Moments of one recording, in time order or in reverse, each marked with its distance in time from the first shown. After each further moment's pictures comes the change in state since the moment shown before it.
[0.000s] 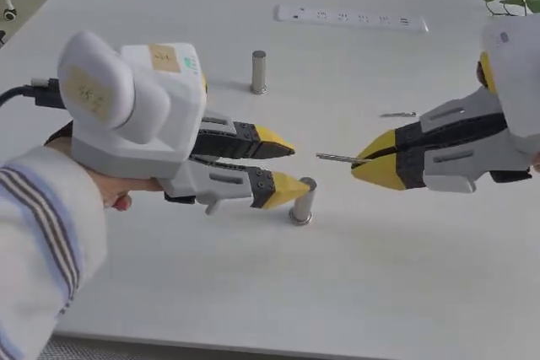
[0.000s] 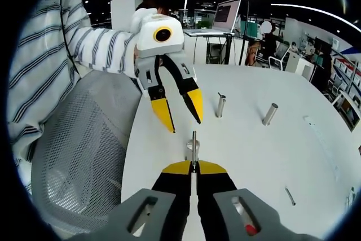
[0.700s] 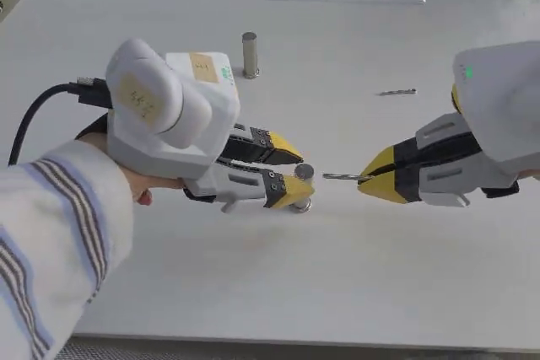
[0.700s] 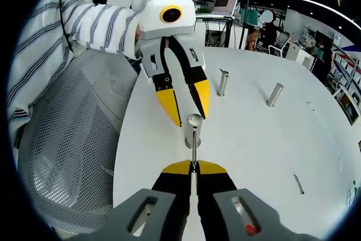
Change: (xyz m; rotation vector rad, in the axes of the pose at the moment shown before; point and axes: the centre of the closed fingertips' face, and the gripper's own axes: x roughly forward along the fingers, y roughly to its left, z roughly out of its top) left arm 0.024 0.003 -0.025 0.046 0.119 -0.055; right arm 0.017 -0.004 -0.038 0.002 0.083 -0.011
